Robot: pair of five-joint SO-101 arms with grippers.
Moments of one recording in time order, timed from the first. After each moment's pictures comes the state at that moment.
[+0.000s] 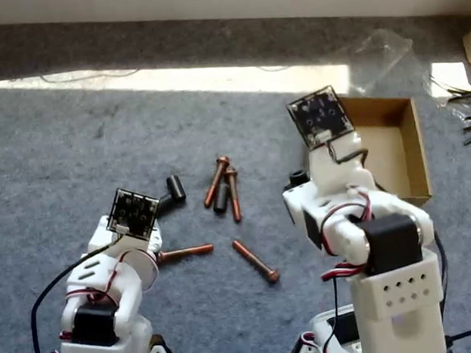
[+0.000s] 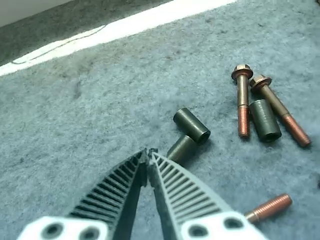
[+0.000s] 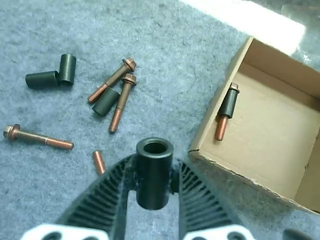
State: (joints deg) left arm 0.8 -104.2 88.0 58.2 -10.2; right arm -17.8 -52.8 25.0 83.9 12.4
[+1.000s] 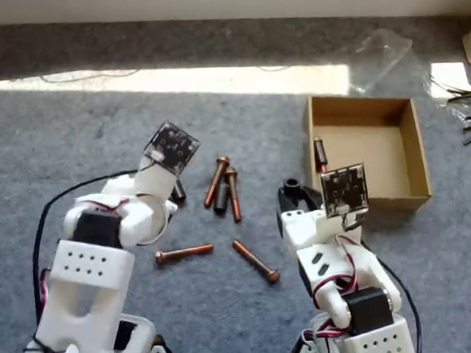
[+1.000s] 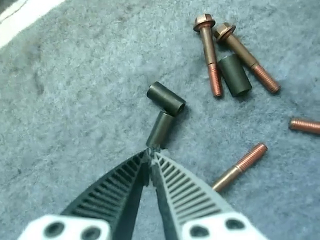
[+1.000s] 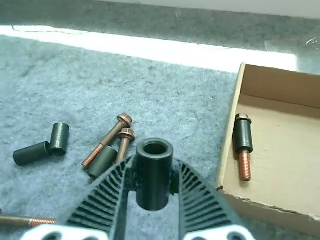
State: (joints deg) left arm 6.3 -48.1 48.7 67.0 -20.4; right arm -17.8 -93.8 77.1 49.9 -0.9
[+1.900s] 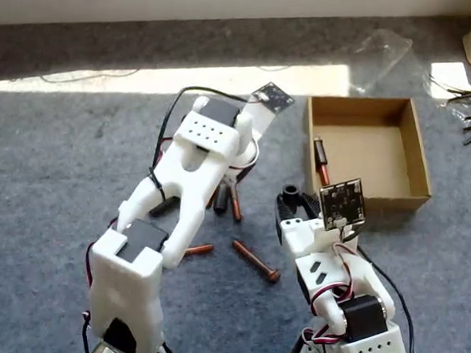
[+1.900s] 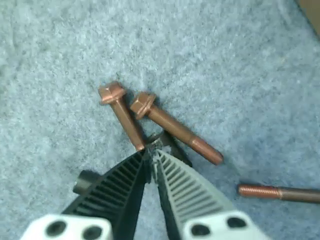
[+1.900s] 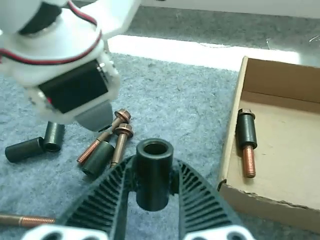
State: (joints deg) left arm 22.4 24.7 -15.1 82.4 -12.1; right arm -17.8 -104.5 86.5 49.8 -0.9
